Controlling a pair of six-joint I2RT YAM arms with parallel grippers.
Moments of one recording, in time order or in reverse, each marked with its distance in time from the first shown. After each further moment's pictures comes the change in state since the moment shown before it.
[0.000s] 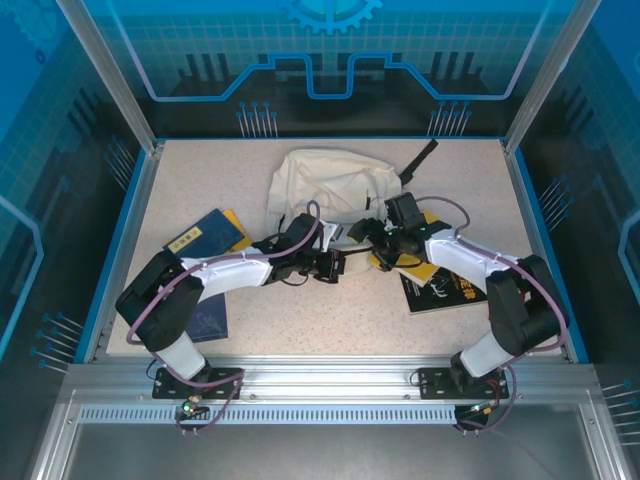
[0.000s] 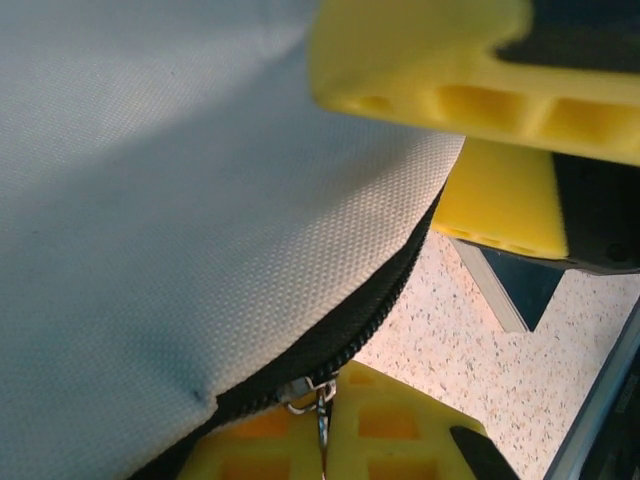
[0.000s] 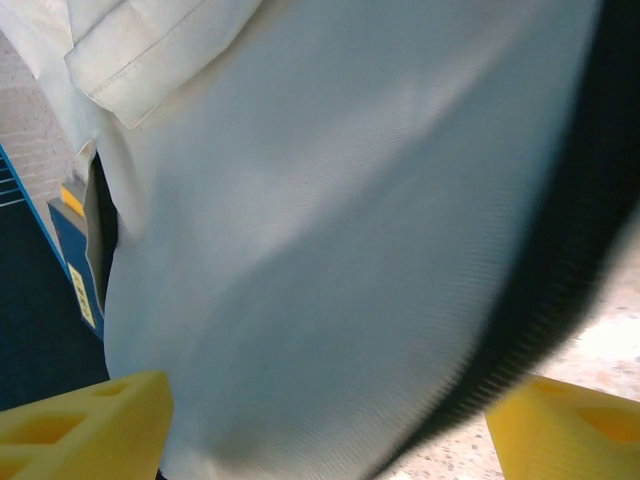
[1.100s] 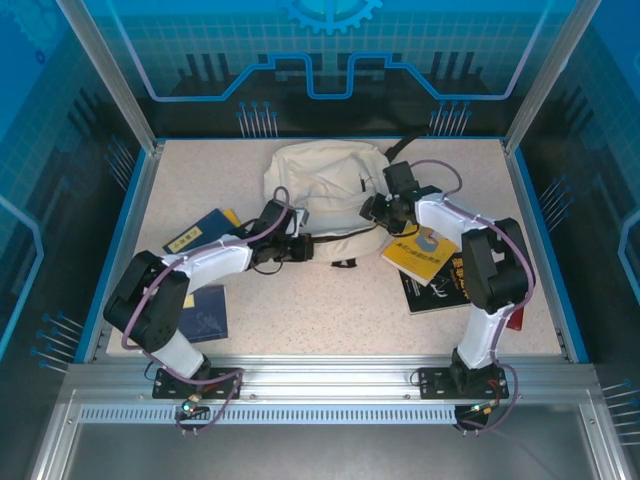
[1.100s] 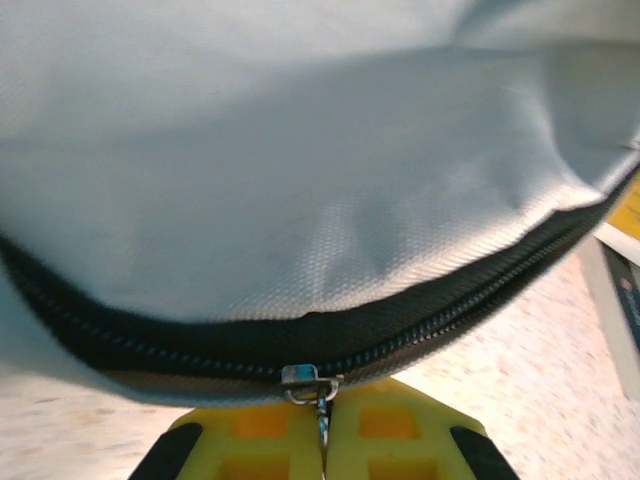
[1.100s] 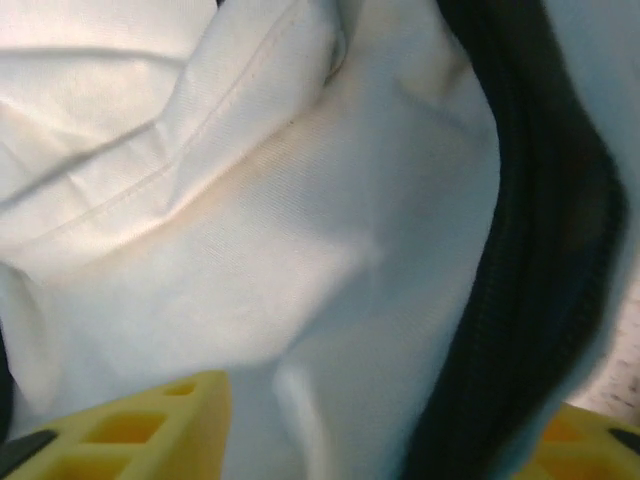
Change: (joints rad) left arm 0.165 -0.043 0.014 -0.169 -0.056 0.034; right arm -0.111 0.263 0.350 -0.166 0.212 -0.370
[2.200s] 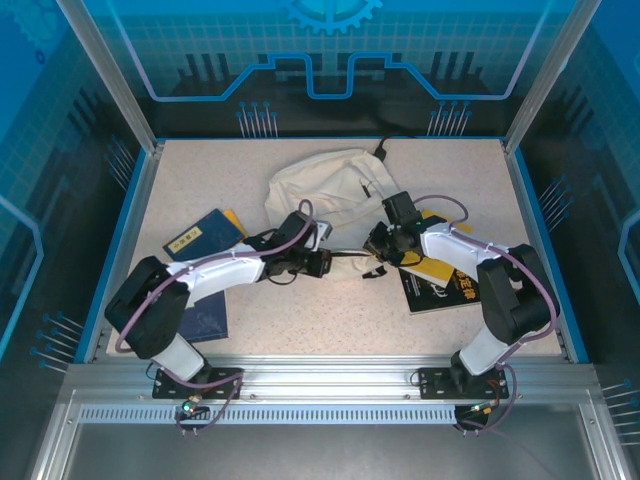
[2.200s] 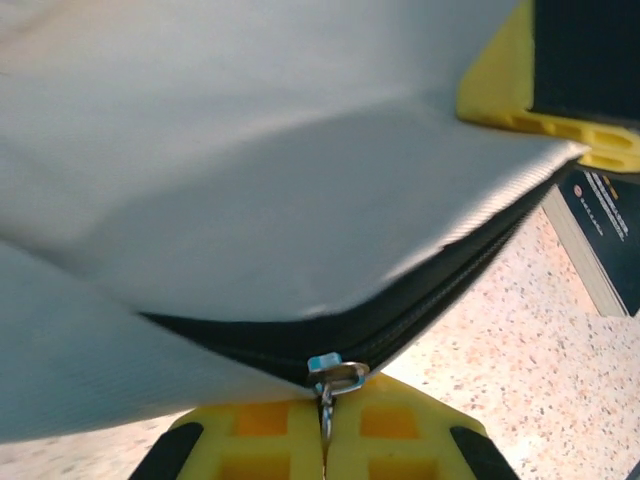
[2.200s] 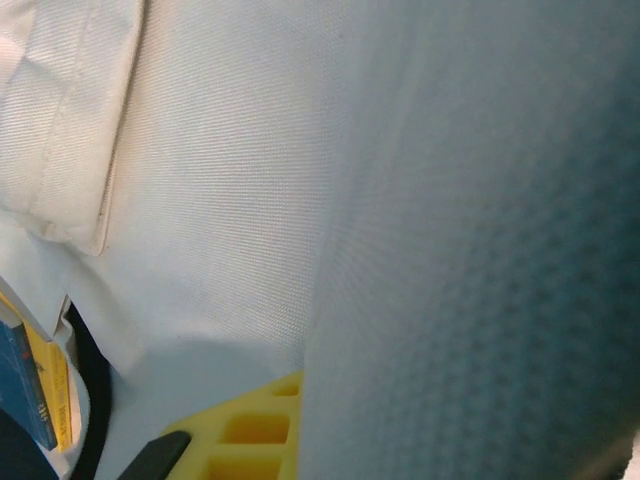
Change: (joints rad) left arm -0.107 -0.041 -0.002 -0.045 -0.062 0.053; right arm 0.093 -0.196 -0.298 0.060 -0.078 0.293
